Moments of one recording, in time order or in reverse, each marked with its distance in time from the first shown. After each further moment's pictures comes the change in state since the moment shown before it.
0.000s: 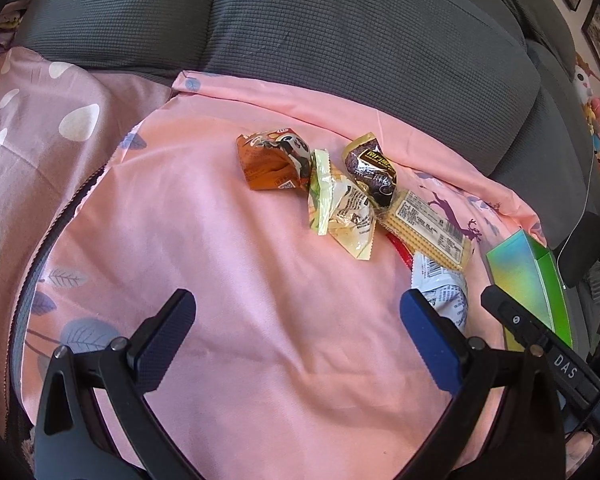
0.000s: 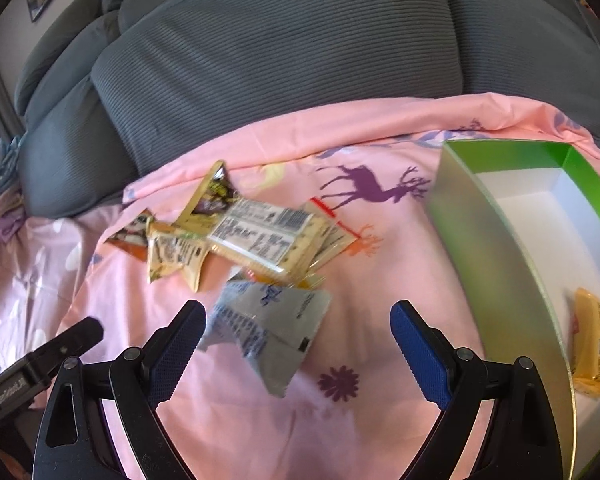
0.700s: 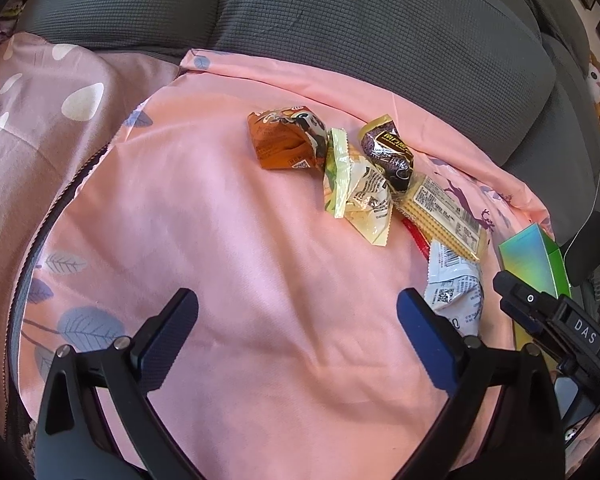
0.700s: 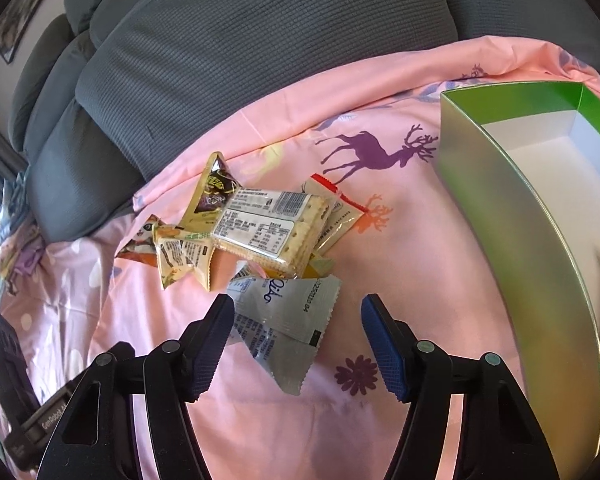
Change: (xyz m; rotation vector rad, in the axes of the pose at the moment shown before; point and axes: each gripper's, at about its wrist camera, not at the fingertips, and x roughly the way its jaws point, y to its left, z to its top) left arm 0.011 0.006 -0.003 -0.022 0.062 0.026; right arm 0.017 -0.019 0.008 0.153 0.104 0.097
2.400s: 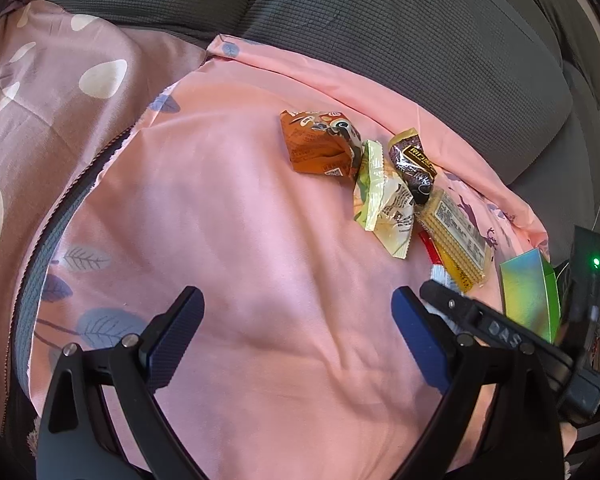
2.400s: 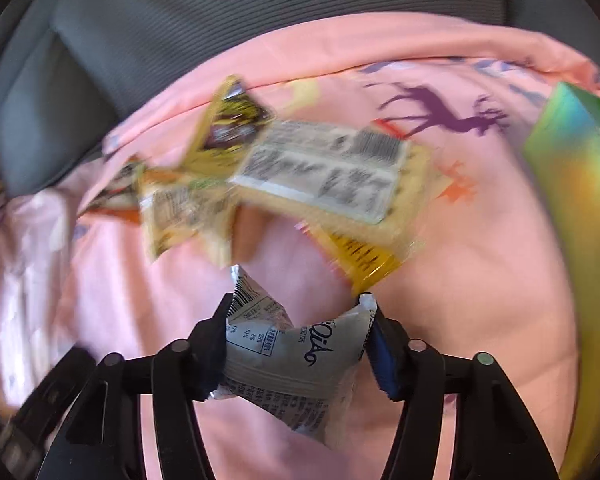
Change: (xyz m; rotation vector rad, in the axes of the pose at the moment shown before) left arm -0.008 0.025 0.017 -0.097 0.039 -0.013; right arm 0.063 0.061 -0.008 -0.084 0.195 -0.085
